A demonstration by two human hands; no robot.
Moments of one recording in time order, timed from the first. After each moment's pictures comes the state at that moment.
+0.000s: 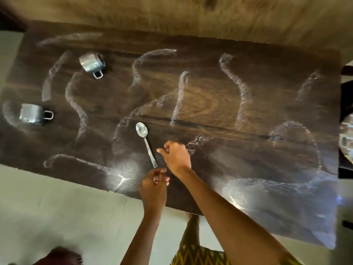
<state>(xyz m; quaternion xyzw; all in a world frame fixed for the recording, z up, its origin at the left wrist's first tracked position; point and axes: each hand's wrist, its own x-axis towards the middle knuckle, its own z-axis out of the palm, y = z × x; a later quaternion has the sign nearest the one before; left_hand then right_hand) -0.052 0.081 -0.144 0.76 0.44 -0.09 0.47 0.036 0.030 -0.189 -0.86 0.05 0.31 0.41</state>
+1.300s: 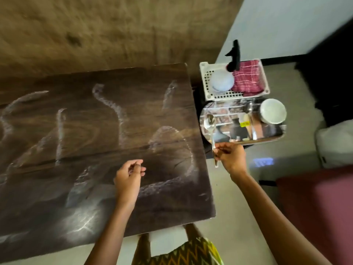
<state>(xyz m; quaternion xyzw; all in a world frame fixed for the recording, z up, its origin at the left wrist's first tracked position) 0.011 -0.164 -0.125 0.79 0.26 -0.14 0.53 -0.007 -0.425 -0.126 -0.74 0.42 0.07 0.52</state>
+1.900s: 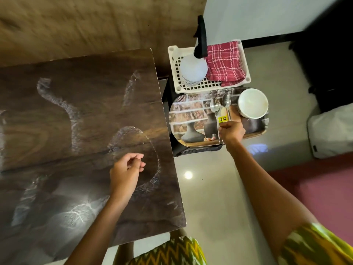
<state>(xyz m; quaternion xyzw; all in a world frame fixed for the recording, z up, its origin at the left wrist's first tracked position) 0.027 -0.280 -0.140 0.82 0.21 -0.22 0.49 0.046 -0.569 -0.209 -0.75 0.52 0.05 0.40</state>
